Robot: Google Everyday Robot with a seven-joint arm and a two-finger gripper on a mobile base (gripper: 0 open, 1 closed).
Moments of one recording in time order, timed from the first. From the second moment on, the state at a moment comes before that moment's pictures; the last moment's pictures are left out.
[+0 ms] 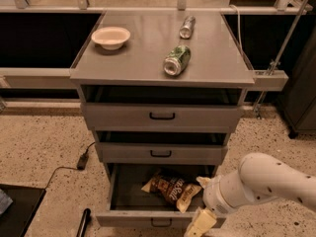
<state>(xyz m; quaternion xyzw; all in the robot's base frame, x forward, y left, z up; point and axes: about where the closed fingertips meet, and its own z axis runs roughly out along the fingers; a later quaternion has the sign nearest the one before) 0.394 -0.119 0.577 -0.53 0.80 0.20 0.20</state>
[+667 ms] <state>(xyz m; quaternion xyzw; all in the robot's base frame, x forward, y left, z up) 0.408 -0.092 0.546 -0.54 0.78 0.22 0.22</state>
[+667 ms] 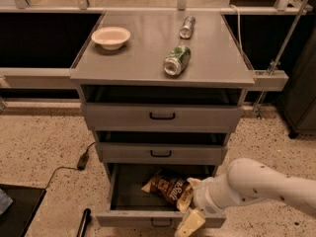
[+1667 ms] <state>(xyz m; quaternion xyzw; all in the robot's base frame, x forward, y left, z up) 0.471 0.042 0.436 -0.57 0.74 0.27 0.24</state>
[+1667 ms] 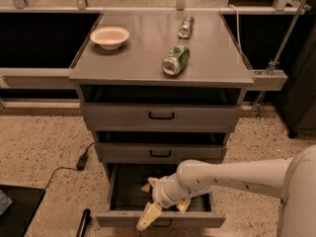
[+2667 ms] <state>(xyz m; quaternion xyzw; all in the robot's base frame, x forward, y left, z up) 0.507 0.021 0.309 -0.55 0.75 0.32 0.18</state>
